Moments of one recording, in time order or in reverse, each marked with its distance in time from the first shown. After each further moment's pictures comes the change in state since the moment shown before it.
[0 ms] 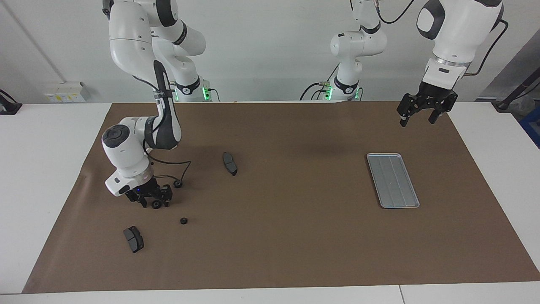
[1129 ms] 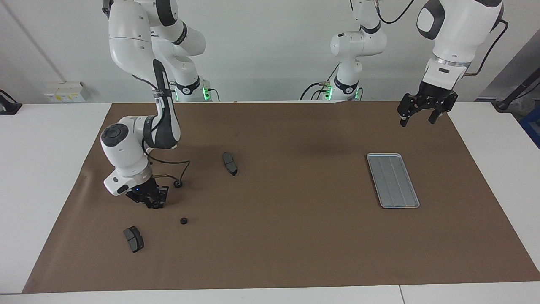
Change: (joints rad) left arm 0.000 0.000 0.000 0.000 0.000 0.000 0.000; right arm -0.001 -0.007 -0.002 0.003 0.000 -0.002 -0.001
